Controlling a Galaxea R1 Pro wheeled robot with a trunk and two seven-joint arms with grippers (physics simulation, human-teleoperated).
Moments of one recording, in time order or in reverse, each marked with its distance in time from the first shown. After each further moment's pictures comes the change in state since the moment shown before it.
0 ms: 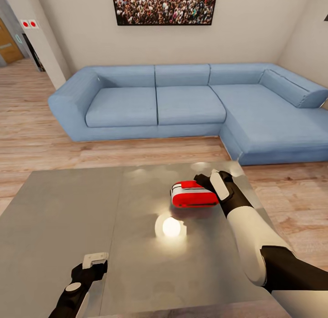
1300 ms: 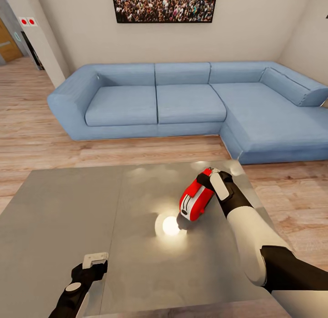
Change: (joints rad) left arm 0.000 0.000 0.000 0.000 0.000 0.000 0.000; right arm 0.000 0.000 -0.001 0.004 0.008 -0.050 -0.001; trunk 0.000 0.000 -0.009
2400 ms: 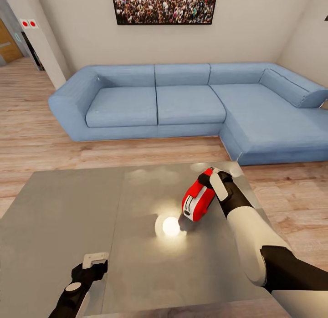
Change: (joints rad) left arm 0.000 0.000 0.000 -0.001 0.005 0.000 0.000; right arm 0.000 0.000 0.001 -0.001 0.071 0.002 -0.001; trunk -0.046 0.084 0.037
